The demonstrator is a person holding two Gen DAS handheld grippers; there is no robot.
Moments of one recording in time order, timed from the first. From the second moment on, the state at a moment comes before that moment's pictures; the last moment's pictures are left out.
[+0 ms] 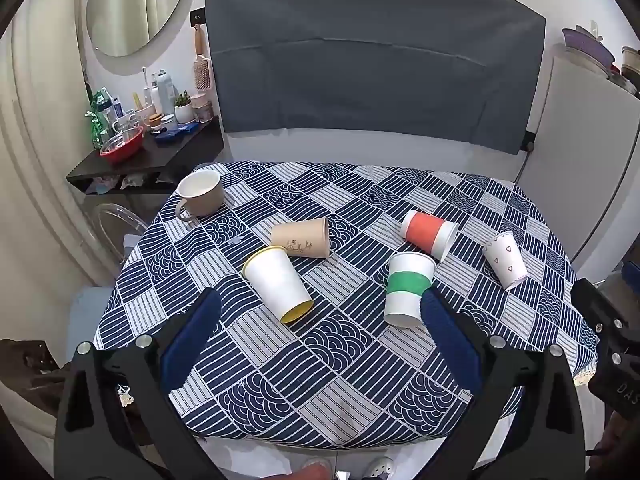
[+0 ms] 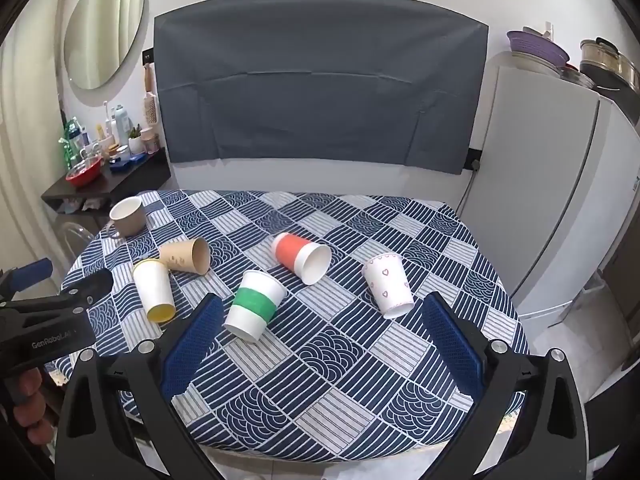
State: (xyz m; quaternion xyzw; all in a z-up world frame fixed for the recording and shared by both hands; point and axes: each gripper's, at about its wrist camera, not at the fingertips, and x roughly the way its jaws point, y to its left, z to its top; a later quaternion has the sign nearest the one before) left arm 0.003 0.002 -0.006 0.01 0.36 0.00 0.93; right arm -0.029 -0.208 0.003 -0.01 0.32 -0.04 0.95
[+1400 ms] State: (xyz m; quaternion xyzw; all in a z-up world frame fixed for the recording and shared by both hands) left arm 0.014 -0.004 -0.007 0.01 0.36 0.00 0.93; right arm -0.017 -0.208 -0.004 -0.01 0.33 -0.04 0.94
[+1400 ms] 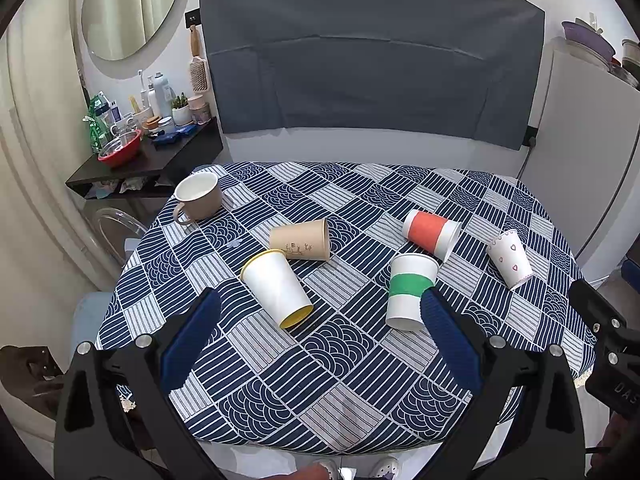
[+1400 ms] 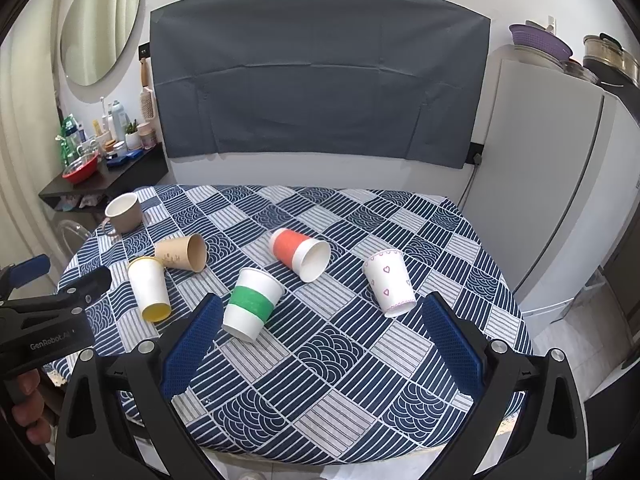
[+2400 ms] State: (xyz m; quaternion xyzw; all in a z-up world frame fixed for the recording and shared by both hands) left arm 0.006 -0.003 -0.010 0.01 0.38 0.00 0.93; right arm -0.023 -0.206 -0.004 0.00 0.33 -0.04 0.94
